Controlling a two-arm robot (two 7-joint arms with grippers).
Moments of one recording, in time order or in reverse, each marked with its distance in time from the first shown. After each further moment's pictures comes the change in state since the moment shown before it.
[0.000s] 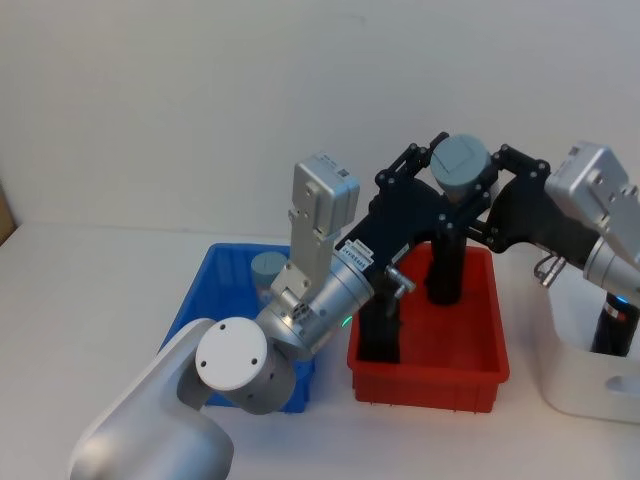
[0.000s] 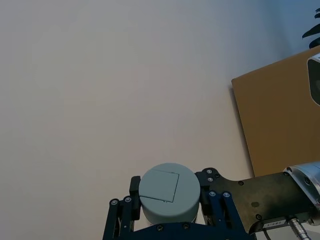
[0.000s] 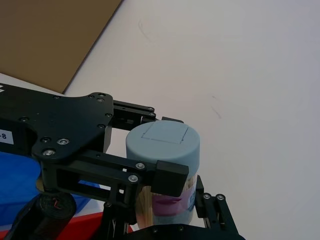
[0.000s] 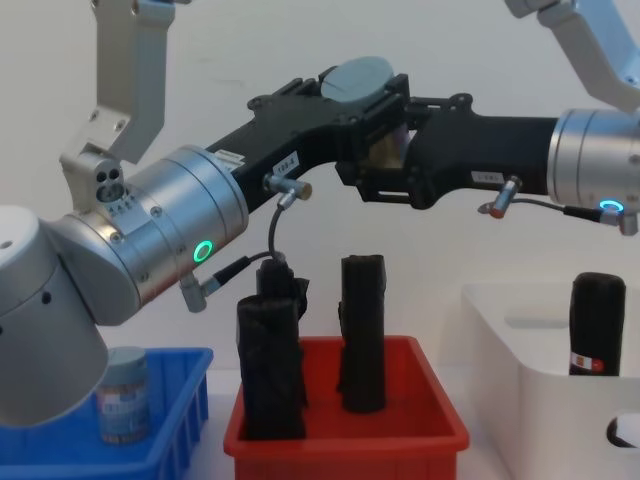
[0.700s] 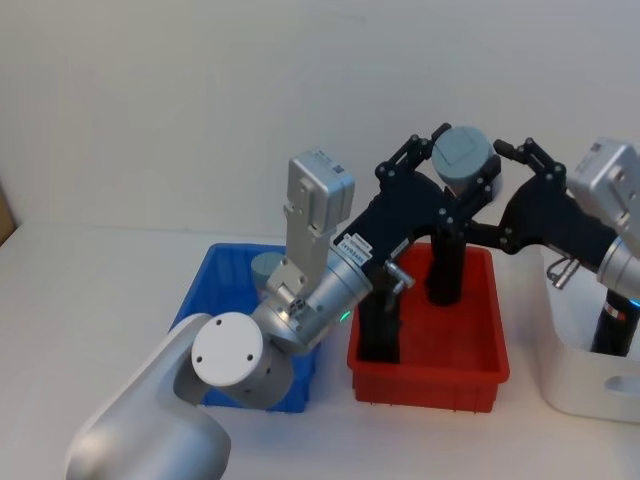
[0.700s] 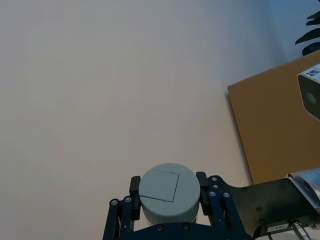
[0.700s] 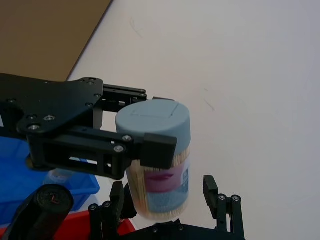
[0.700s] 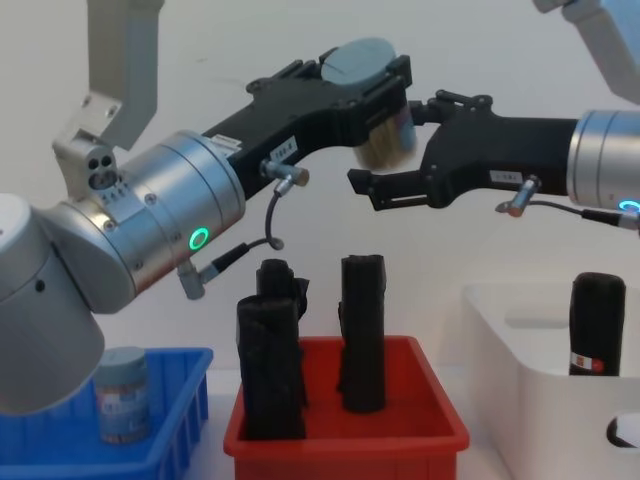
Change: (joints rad) left arm -0.005 0.006 -0.003 -0.011 -0.008 -0.017 -0.022; right arm -0.022 0.016 0.019 -0.024 0.034 0.028 0.000
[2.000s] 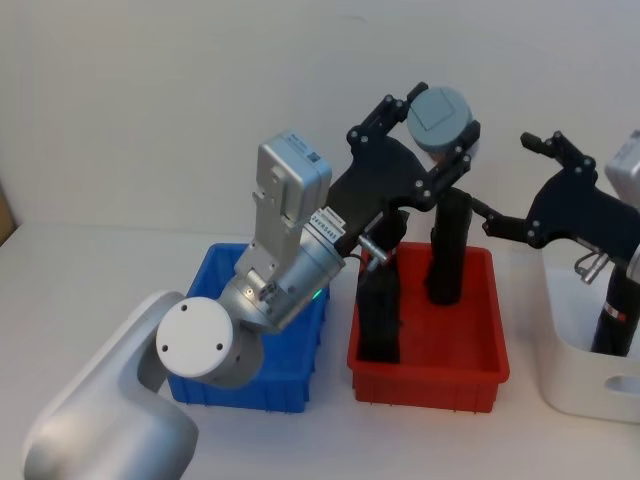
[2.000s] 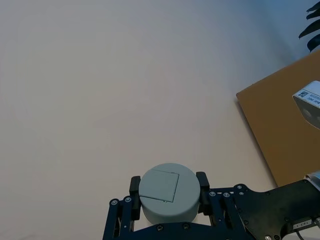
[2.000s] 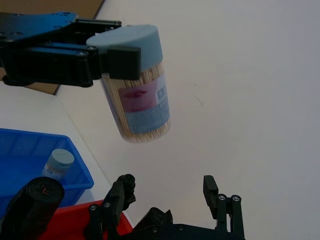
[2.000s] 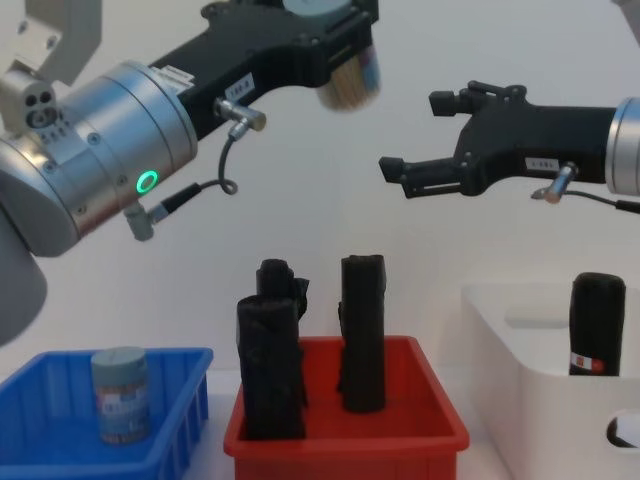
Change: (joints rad) left arm 0.019 0.062 -0.032 -0.115 0.085 -0.023 0.047; right arm -0.008 0.022 0.048 -0.016 0.035 0.016 0.039
